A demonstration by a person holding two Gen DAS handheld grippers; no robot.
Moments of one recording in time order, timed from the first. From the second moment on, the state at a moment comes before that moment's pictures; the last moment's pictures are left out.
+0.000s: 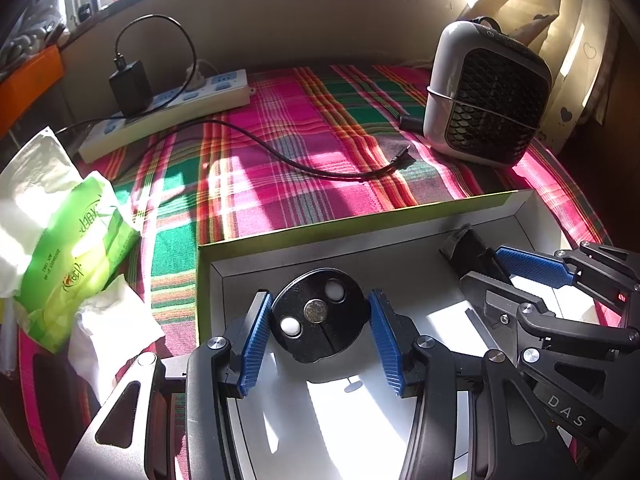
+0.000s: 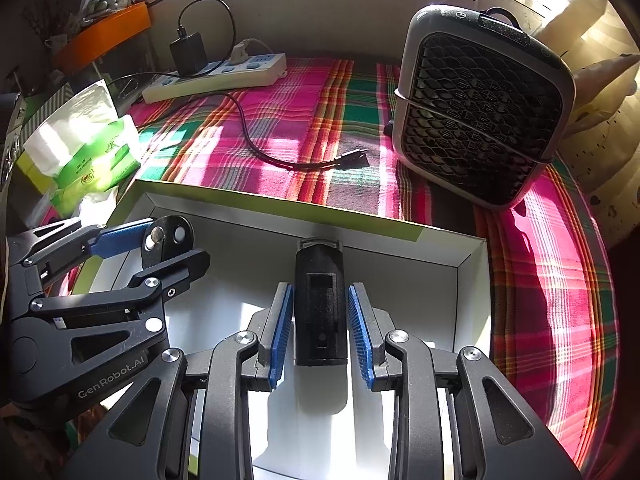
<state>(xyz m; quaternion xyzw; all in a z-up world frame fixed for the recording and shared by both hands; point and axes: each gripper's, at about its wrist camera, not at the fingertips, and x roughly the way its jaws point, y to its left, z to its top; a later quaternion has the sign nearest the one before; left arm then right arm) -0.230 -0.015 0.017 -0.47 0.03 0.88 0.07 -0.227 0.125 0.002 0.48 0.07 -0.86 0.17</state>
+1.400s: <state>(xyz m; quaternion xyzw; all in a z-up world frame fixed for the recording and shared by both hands) -0.133 -0.025 0.053 -0.41 0.00 0.91 0.06 -0.142 0.151 0.034 0.43 0.04 -0.89 0.17</state>
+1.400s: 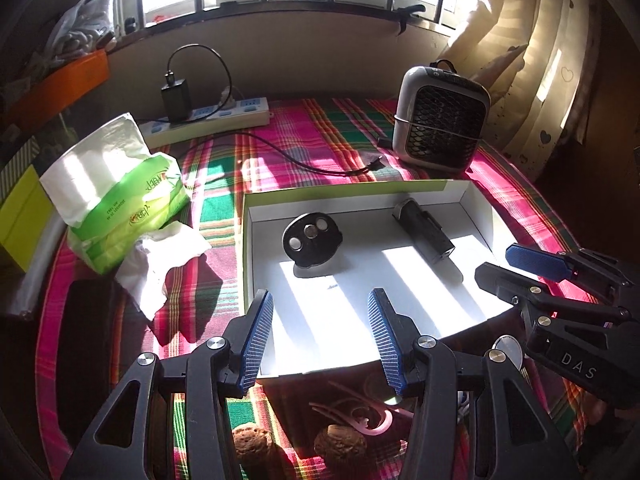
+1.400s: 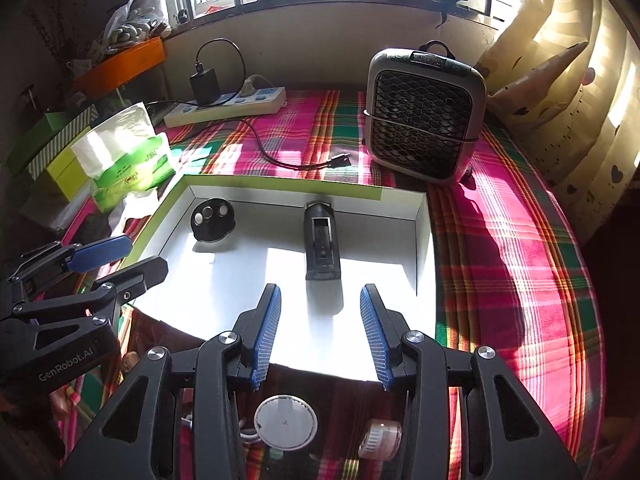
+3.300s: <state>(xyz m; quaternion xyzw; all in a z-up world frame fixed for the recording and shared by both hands) -0.046 -0.060 0.027 -0.39 -0.04 0.92 0.08 -0.079 0.208 -0.006 0.43 0.02 -0.90 0.11</state>
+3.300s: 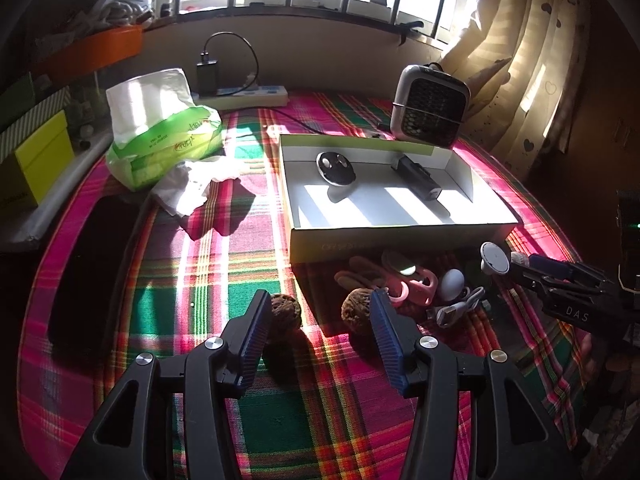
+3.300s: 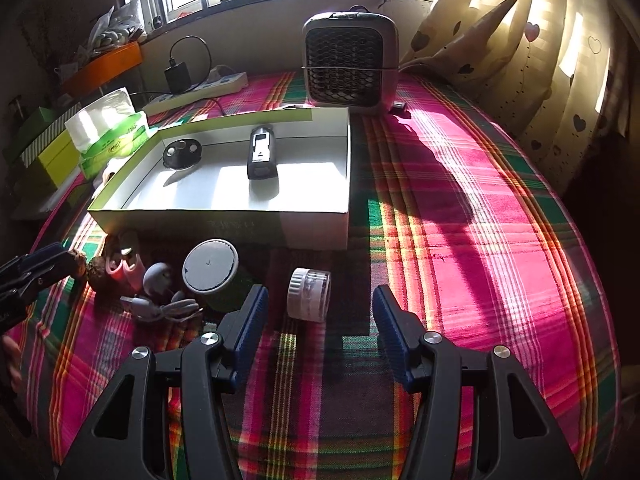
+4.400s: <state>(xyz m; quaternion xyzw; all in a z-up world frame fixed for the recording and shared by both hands) -0.065 -0.072 0.001 -0.43 -0.04 0.90 0.02 -0.087 0.202 -0.011 0.43 0.04 -0.89 0.09</state>
